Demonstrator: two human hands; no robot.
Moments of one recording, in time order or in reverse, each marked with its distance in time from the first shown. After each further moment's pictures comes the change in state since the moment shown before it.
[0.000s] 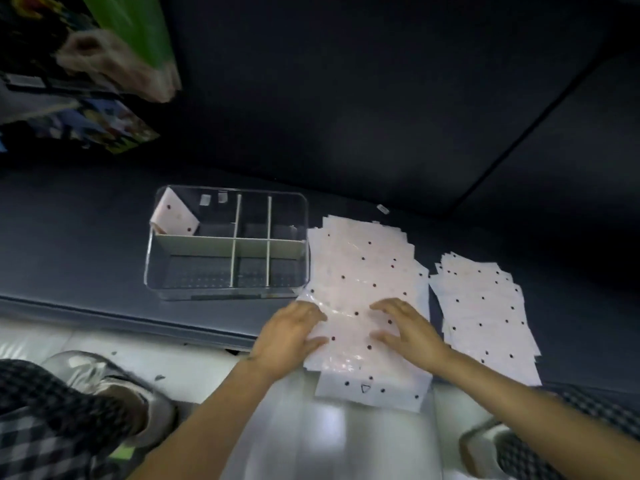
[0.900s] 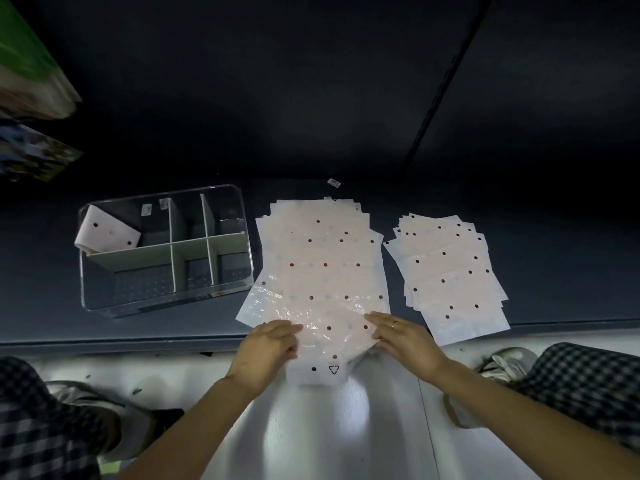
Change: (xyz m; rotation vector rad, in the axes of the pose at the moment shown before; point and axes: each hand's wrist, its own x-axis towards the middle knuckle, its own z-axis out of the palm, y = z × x) left_hand -0.002 0.036 0.048 0.213 -0.076 0.142; right_hand -0.072 0.084 0.048 -0.047 0.289 -0.180
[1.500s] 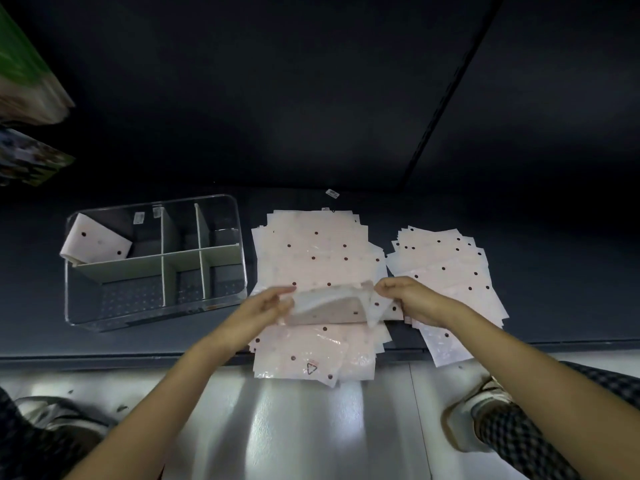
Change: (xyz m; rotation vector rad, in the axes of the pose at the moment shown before) left_hand 0.047 -0.009 -0.071 -1.025 -0.198 -0.478; right_hand 0.090 0.020 -0.072 1.029 -0.343 0.712
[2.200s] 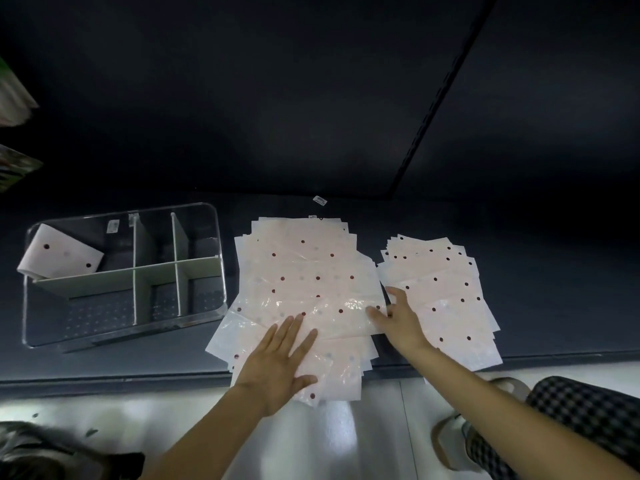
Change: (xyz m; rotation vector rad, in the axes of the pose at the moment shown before) left_hand 0.038 -0.066 0.070 1.356 -0.070 0.190; right_hand 0.021 0.048 0.014 -0.161 0.546 -0.029
